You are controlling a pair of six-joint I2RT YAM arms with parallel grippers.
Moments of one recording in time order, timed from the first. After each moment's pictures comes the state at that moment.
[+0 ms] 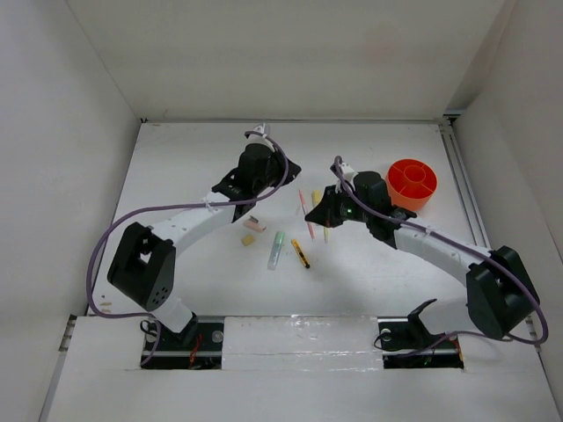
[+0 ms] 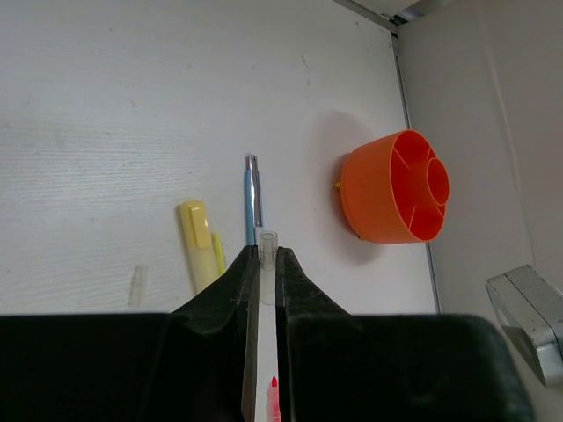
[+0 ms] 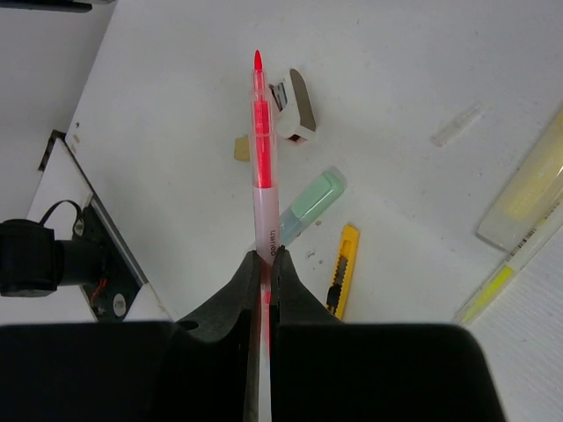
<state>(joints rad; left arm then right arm) -0.61 1.57 1.12 0.10 -0.02 -0.81 0.56 1.35 0.81 0.09 -0.45 0.48</state>
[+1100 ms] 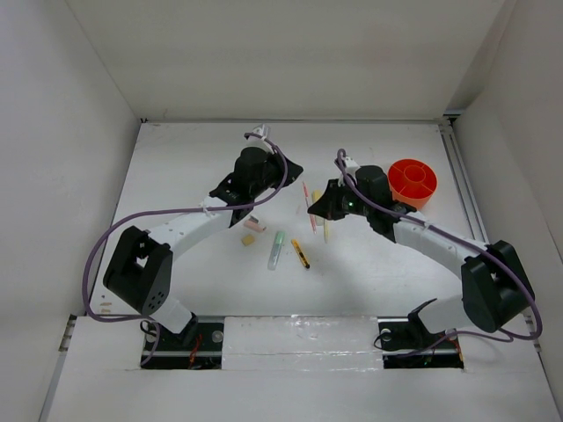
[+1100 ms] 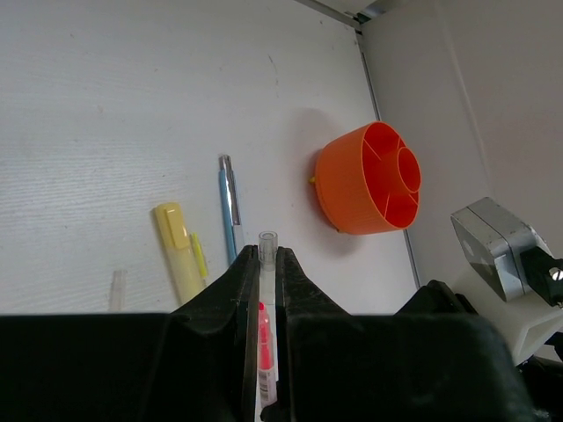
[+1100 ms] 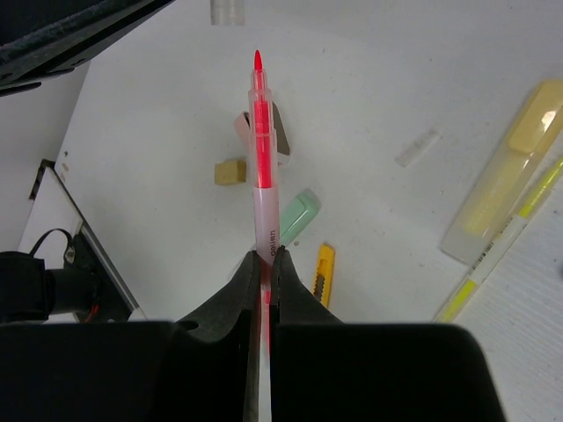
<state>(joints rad) -0.61 1.54 1.06 0.20 0.04 -0.81 0.51 1.40 0.84 0.09 -0.43 0.49</state>
